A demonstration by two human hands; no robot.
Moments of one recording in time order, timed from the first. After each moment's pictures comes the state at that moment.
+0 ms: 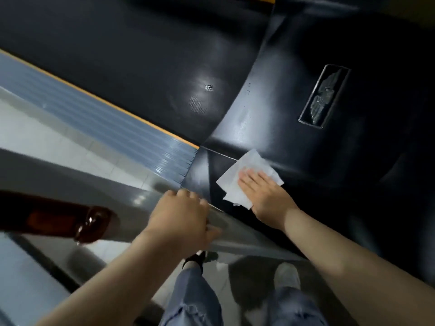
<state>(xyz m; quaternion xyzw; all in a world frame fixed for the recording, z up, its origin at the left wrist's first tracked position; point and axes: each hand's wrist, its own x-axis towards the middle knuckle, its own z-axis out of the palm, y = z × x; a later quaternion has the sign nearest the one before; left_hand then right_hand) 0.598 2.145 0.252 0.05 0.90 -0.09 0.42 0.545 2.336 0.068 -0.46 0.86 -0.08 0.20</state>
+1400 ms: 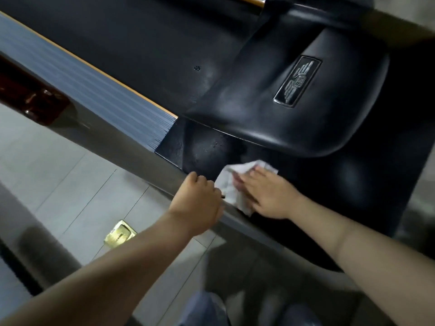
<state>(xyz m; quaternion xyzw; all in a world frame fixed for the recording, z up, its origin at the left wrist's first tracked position) 0.677 2.251 0.157 0.11 0.96 -0.15 0.23 0.573 2.437 0.053 -0.58 0.80 0.06 0.10</state>
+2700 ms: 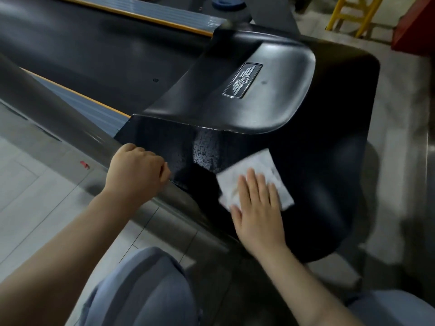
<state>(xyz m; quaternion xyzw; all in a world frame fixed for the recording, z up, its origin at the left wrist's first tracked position) 0.686 2.250 0.090 0.05 0.98 -0.17 -0.14 0.691 2.529 0.004 -0.22 0.97 -0.02 -0.03</state>
